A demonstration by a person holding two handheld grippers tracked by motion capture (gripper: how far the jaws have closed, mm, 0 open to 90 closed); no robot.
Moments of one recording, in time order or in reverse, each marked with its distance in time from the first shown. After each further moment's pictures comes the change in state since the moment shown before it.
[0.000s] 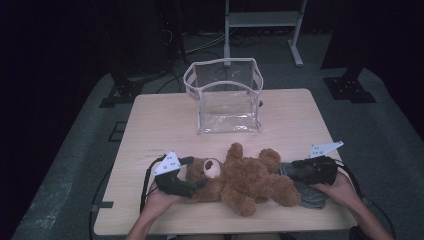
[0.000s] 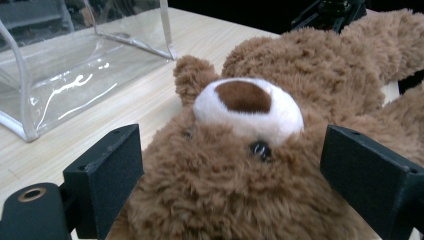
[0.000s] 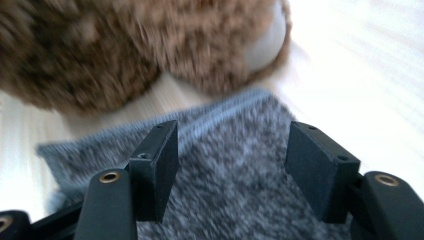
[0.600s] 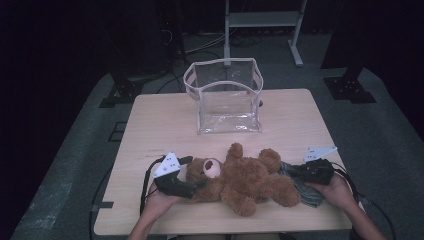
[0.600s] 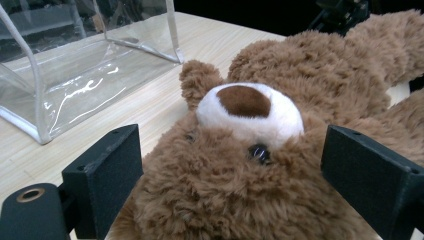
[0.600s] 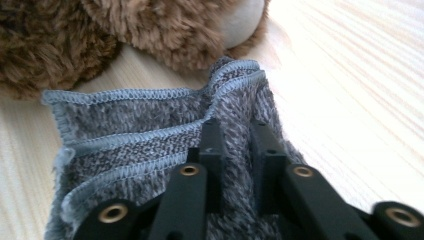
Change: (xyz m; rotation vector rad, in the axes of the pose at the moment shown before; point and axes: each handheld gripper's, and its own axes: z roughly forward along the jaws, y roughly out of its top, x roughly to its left) left arm -0.004 0.003 -0.002 -0.012 0.034 0.011; right arm 0.007 -0.003 0.010 0.060 -0.142 -0.029
